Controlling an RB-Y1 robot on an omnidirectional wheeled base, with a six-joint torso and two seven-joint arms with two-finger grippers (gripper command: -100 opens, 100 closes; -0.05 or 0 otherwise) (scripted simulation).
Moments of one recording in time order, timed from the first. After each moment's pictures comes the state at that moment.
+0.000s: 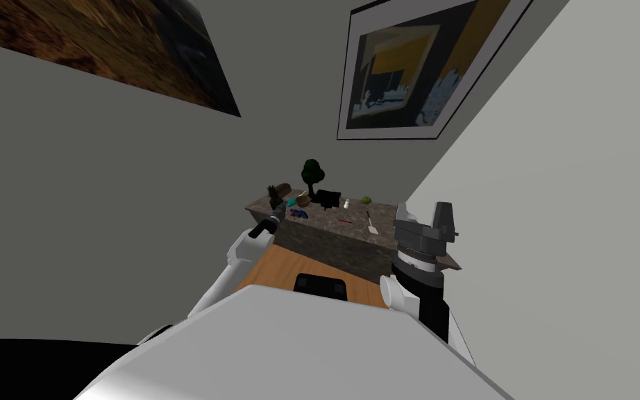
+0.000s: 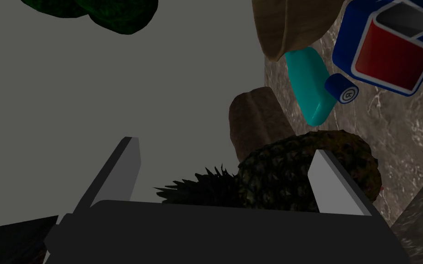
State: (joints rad) left arm 0.11 0.37 0.02 -1.94 0.10 0.38 0.04; right arm 0.54 0.04 0.00 -2.36 0.12 -0.63 -0.16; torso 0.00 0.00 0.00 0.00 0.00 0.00
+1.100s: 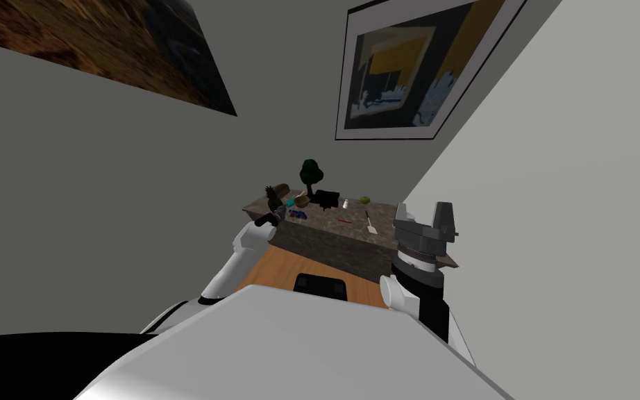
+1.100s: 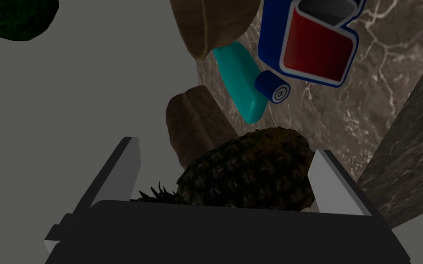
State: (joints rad) left arm -0.02 0.40 0.03 -1.84 0.15 0.66 0.03; right arm 0.54 0.04 0.00 -2.36 0.12 -0.63 -0.16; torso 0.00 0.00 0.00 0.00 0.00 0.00
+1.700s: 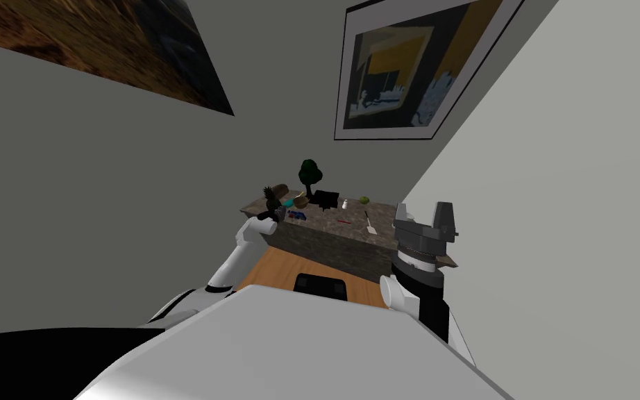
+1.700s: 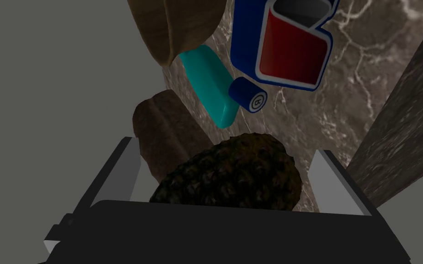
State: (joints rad) left arm -0.10 0.42 0.04 -1.78 0.18 0.82 0.02; right arm 0.54 0.04 0.00 -2.36 0.12 -0.63 -0.16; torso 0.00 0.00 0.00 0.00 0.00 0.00
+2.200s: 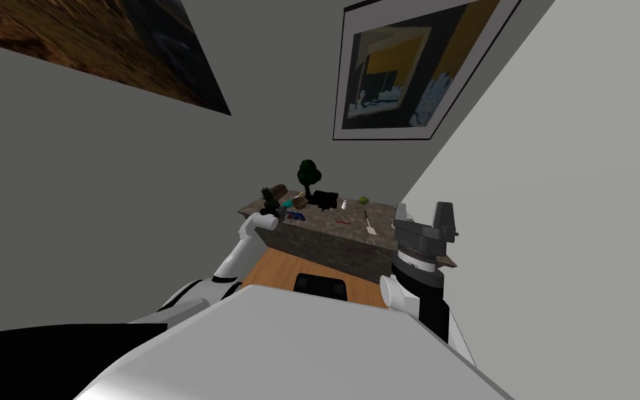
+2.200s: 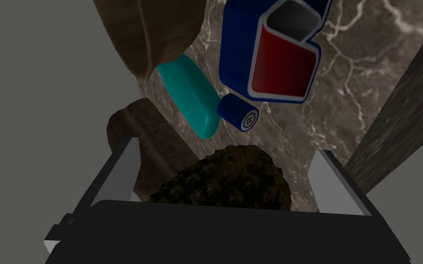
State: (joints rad) left arm -0.17 0.42 0.05 -1.73 0.21 0.95 0.02; right arm 0.54 0.04 0.00 -2.36 0.12 -0.63 -0.16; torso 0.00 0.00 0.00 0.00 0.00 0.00
